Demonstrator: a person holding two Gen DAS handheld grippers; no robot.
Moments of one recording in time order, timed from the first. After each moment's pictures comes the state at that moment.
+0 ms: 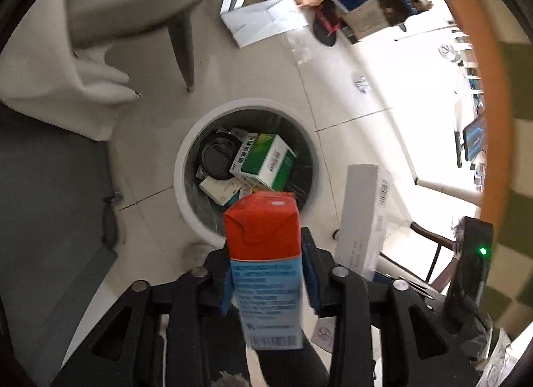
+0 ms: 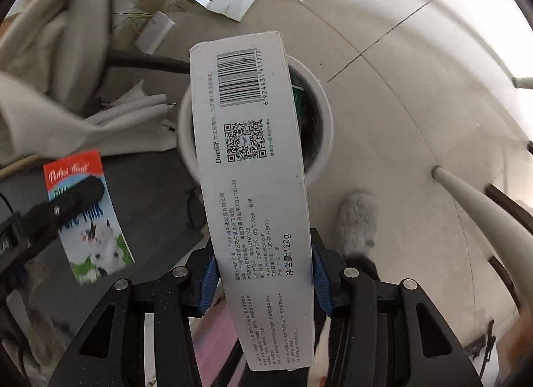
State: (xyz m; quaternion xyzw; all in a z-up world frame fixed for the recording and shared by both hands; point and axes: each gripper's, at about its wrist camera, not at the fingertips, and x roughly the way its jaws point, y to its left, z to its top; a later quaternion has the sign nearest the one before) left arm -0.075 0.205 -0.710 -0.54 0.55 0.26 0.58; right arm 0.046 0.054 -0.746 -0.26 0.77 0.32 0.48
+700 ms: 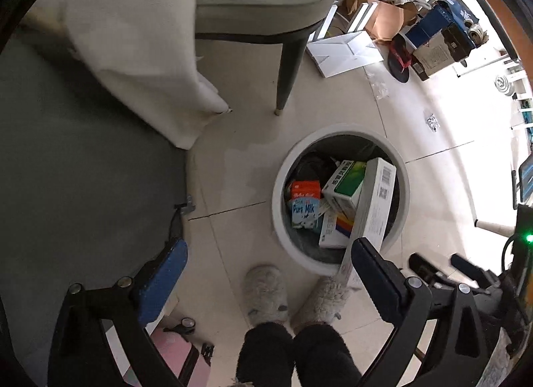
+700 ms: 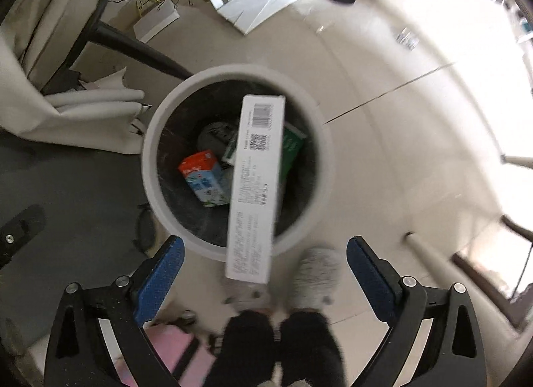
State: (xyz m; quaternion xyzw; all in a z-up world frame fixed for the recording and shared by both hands) left arm -0.146 0.187 -0.685 -0.46 0.56 0.42 0.55; right arm 0.035 0.090 -0.741 -0.39 0.65 0.36 0.55
